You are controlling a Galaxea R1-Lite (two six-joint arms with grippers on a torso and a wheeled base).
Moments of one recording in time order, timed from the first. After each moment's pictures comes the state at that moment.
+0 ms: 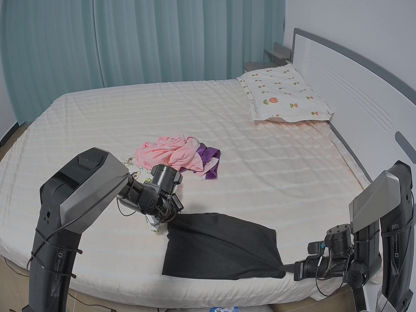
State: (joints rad) left arm -0.39 2.53 -1.50 -0.07 0.19 -0.90; right arm 0.33 2.44 -0.12 -1.55 0.40 0.33
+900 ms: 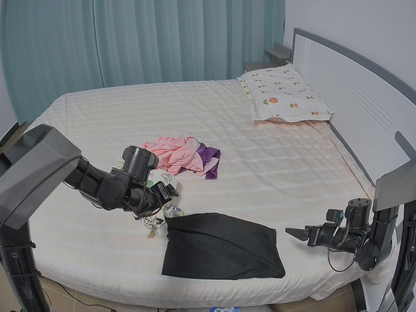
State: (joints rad) left arm -0.37 2.10 -1.11 -0.17 0.02 -0.84; right arm 0.18 2.25 -0.24 -1.55 0.34 0.33
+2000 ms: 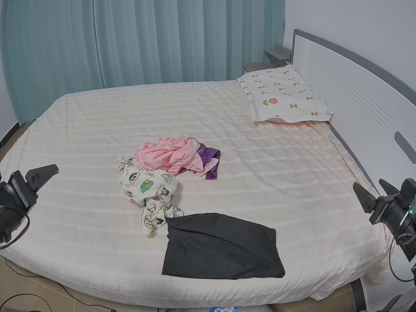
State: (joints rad) left arm -0.33 0.89 -0.58 -0.01 0.34 -0.68; right arm 0.25 1.21 -0.03 -1.13 -0.18 0.11
